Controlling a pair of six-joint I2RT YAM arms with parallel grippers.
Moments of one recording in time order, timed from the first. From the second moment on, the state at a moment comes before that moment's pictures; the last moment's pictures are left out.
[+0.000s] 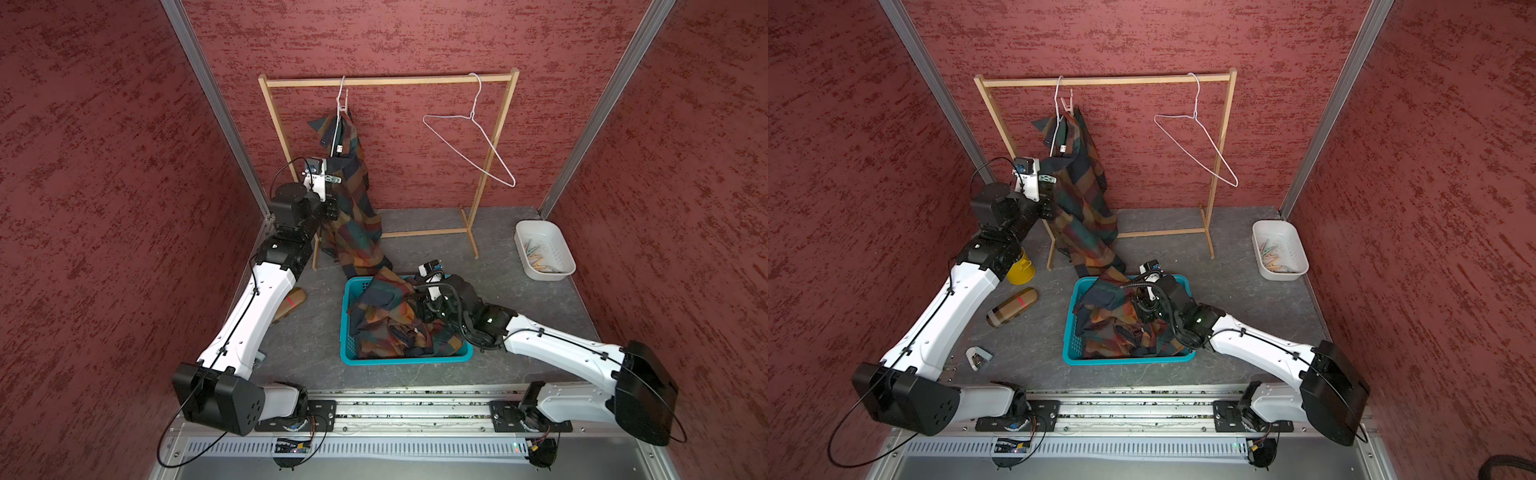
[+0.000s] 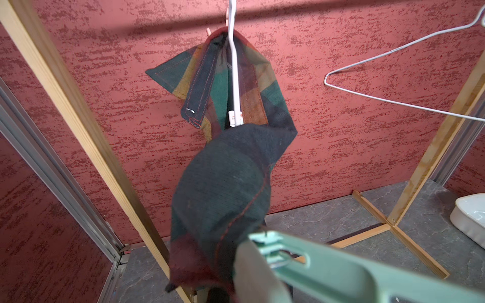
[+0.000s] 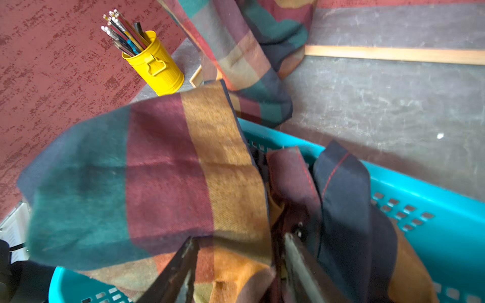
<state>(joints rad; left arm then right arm) -0.20 1.32 1.37 -0.12 -0.04 0.07 0.87 1.28 0.80 -0.05 0.06 0.43</state>
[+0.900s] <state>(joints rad) -0.08 0.99 1.32 -0.16 0.28 0.02 0.66 1.25 0.86 0.03 -0.05 0.36</state>
